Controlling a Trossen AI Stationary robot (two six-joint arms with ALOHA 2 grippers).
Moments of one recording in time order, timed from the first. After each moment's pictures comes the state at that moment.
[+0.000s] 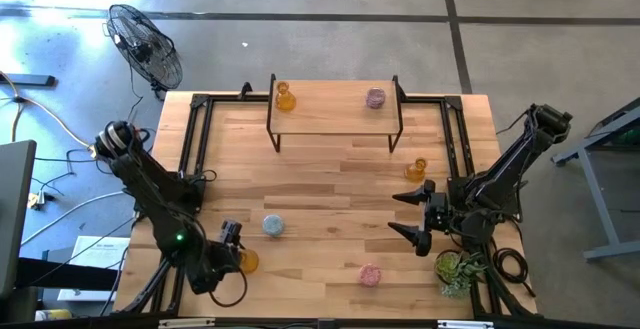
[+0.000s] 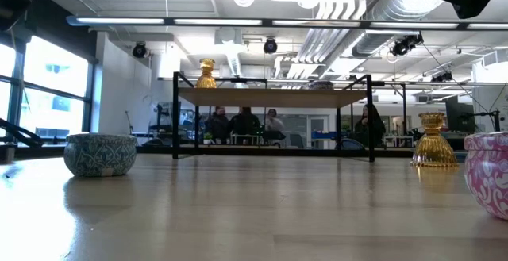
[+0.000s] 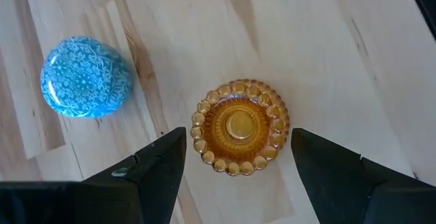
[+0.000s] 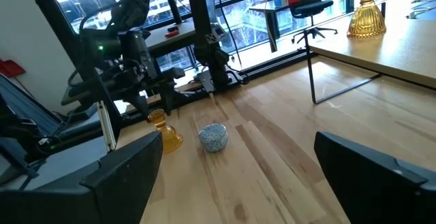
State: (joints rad) left arm -0.97 1.39 0.87 -0.68 -0.37 -0.53; right arm 0.86 1.01 0.50 0.29 1.06 0.52
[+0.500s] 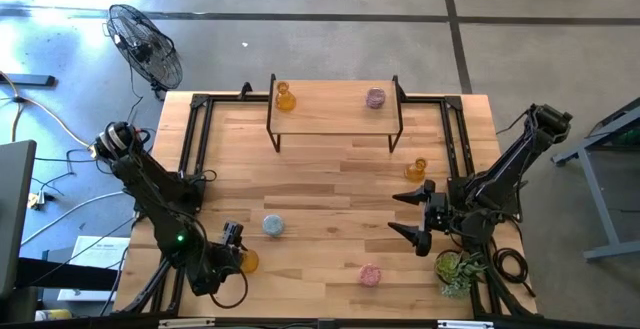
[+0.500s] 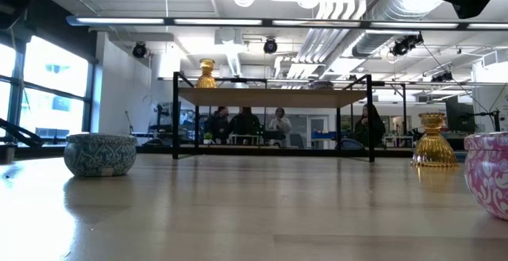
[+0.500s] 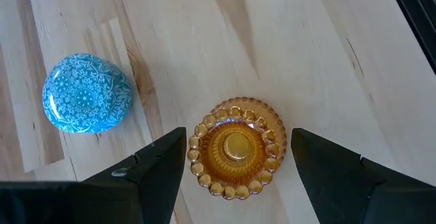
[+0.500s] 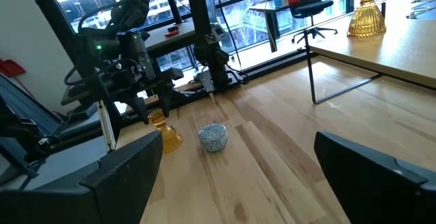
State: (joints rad) left arm -0.97 1.39 0.87 -0.63 -0.40 -0.53; right arm 0.86 1.01 0.50 0.29 1.06 0.52
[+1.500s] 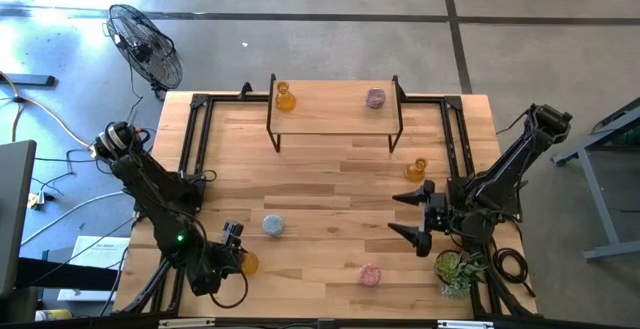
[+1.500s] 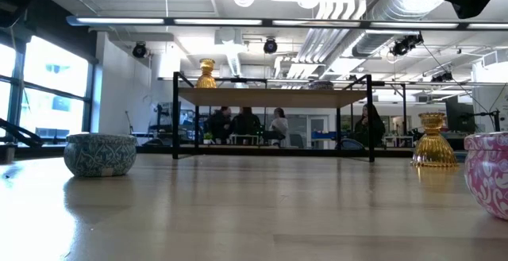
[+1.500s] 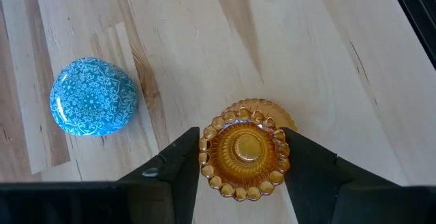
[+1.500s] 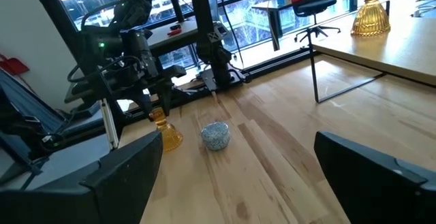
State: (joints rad) left arm -0.97 1.39 0.87 -0.63 -0.41 -0.53; right arm 0.86 1.01 0.50 0.29 1.05 0.52
